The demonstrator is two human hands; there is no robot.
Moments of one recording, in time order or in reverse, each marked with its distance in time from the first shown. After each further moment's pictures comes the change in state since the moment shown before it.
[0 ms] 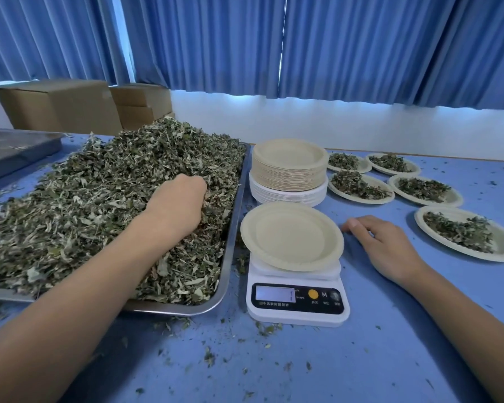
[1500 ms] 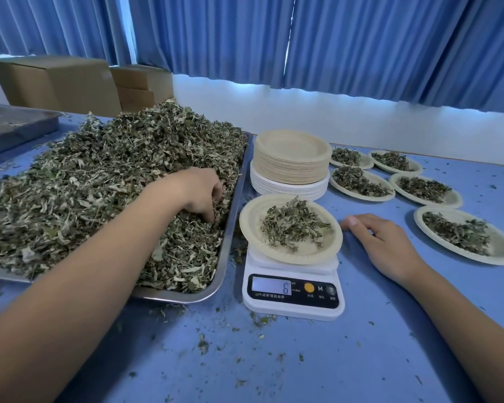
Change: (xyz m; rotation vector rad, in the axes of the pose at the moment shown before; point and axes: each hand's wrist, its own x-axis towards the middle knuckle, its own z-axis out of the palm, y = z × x) left_hand 0.033 0.004 0.004 -0.155 -0.445 0.061; right_hand 0.001 0.006 -0.002 0.018 -0.024 -0.042
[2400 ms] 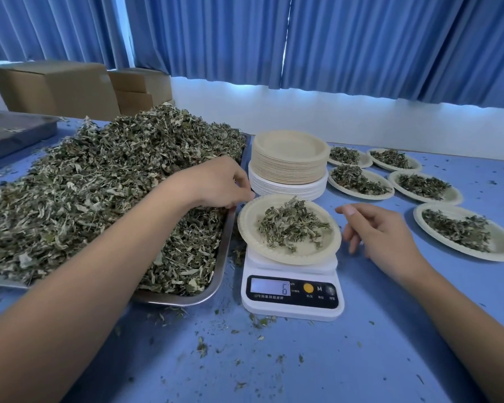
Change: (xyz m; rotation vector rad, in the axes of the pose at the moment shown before) left_hand -0.010 0.034 -0.009 -0.319 0.137 0.172; right_hand -0.011 -0.034 0.001 0.377 0.100 0.049
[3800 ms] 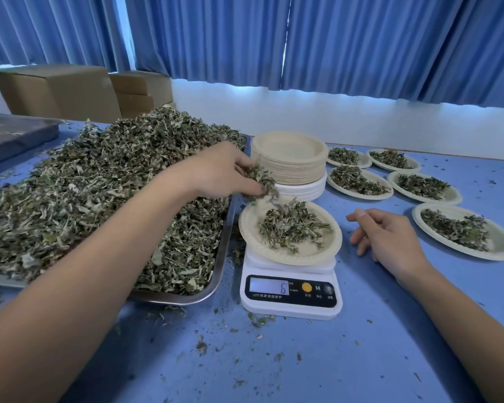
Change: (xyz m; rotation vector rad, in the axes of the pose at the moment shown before) left_hand -0.011 0.019 -0.013 -0.086 0.033 0.078; right_hand 0.005 0.016 -0.008 0.007 0.105 0.147
